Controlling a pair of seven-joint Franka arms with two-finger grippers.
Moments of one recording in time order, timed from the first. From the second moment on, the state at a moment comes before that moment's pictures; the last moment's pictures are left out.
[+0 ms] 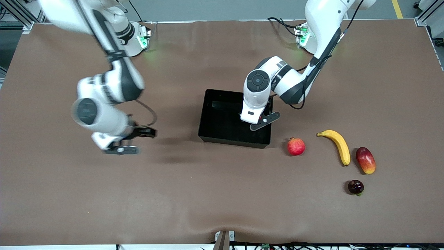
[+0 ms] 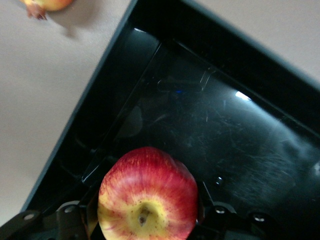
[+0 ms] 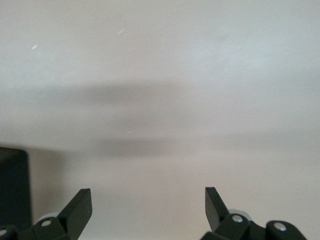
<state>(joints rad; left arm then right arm) -0.42 0.48 -0.31 -1.88 0.20 2.24 -1.26 0.25 0.35 -0.02 -1.78 0.10 2.05 0.19</state>
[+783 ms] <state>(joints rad) -0.41 0.51 -0.30 -2.02 0.22 2.49 -1.28 0.00 0.04 -0.02 -1.76 0.01 1.74 0.11</state>
